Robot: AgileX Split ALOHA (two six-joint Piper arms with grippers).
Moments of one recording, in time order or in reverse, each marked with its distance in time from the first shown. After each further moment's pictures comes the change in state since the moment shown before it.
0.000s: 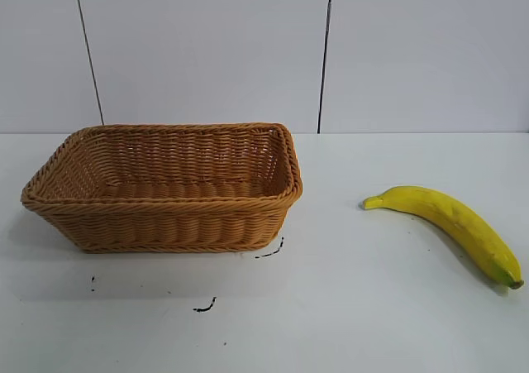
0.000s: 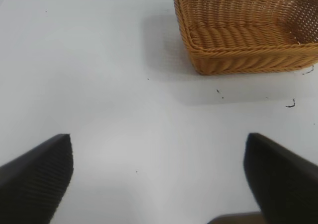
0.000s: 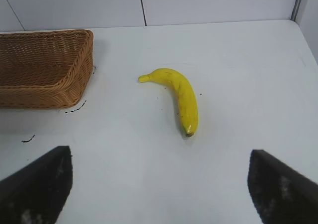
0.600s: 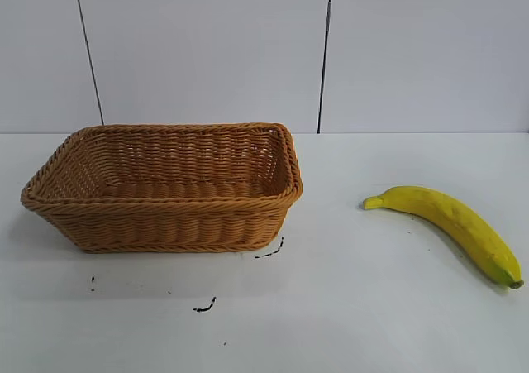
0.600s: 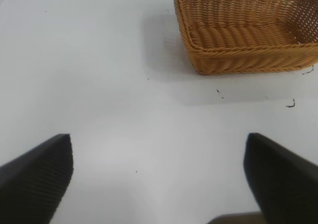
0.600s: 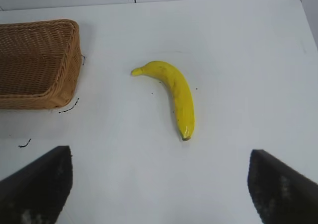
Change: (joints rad) left arm 0.000 0.000 0.000 0.000 0.000 0.000; right arm 0.000 0.795 -0.434 0.000 -0.014 0.003
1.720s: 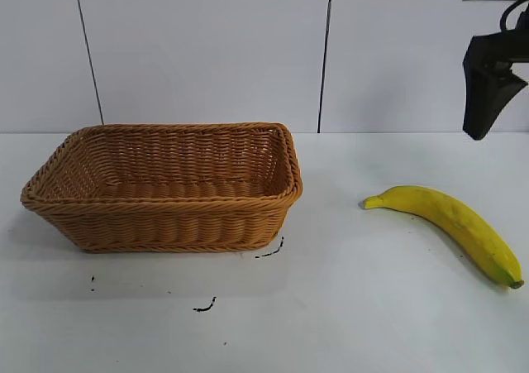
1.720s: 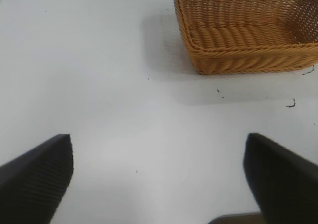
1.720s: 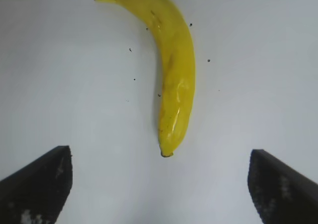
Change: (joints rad) left arm 0.000 0.000 0.000 0.000 0.000 0.000; right arm 0.000 0.848 -0.337 -0.038 -0.031 -0.312
